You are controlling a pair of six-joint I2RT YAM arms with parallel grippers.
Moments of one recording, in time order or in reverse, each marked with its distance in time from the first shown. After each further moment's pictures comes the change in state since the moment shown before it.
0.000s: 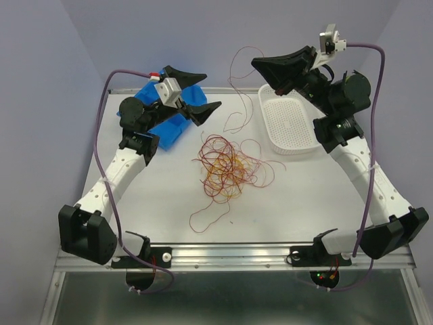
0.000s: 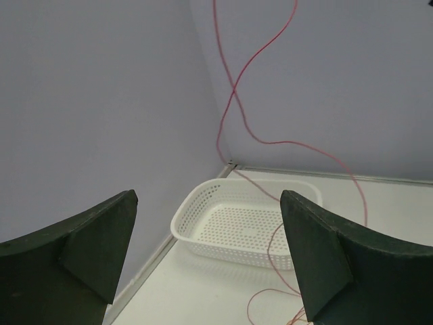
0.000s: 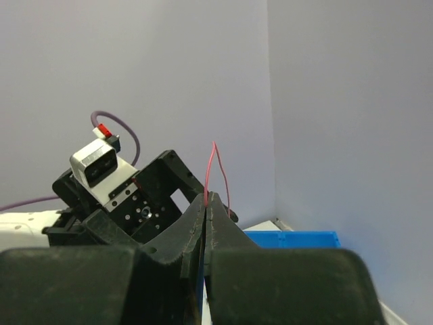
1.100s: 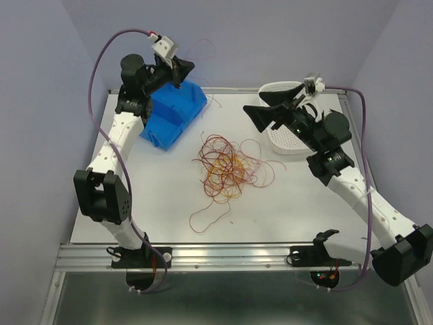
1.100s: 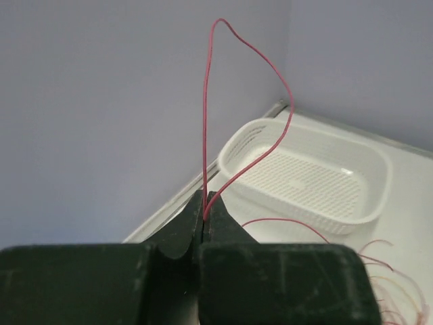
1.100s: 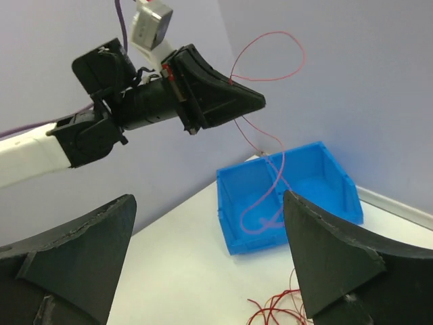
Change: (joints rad) left arm 0.108 0.296 0.412 -0.431 -0.058 0.076; right arm 0.089 -0.170 -0.415 0.003 0.213 -0.030
